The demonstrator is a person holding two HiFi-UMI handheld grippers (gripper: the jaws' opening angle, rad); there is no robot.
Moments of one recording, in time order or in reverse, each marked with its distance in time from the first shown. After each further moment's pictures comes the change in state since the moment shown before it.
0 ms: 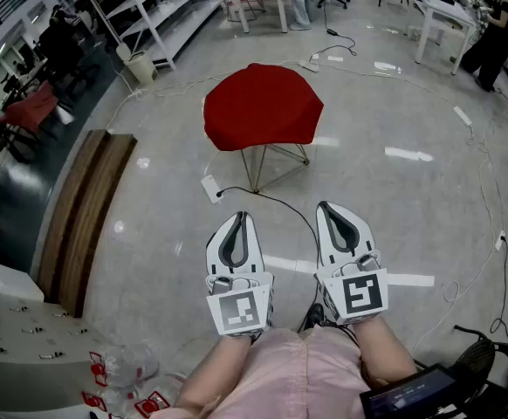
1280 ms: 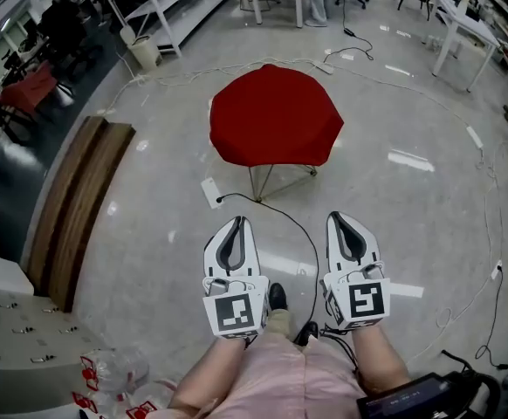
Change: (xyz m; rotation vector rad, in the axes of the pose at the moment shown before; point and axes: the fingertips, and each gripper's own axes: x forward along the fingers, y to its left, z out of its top) left arm 0.123 0.071 -0.058 -0.053 0.084 0.038; right arm 0.139 -0.040 -0.052 0.025 0.100 -0.010
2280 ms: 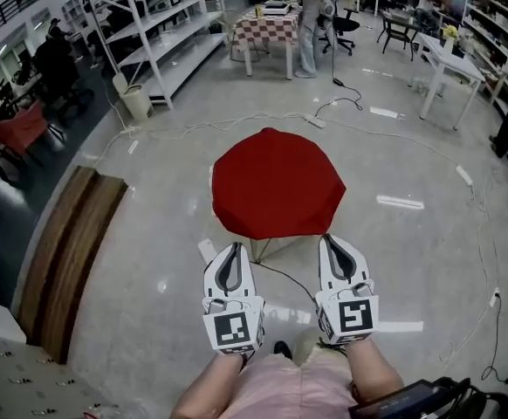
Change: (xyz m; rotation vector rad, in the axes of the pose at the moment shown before) left arm 0.123 0.101 0.025 0.015 -0.071 -0.041; right arm 0.147 0.008 0.058 -0.057 -0.083 -0.077
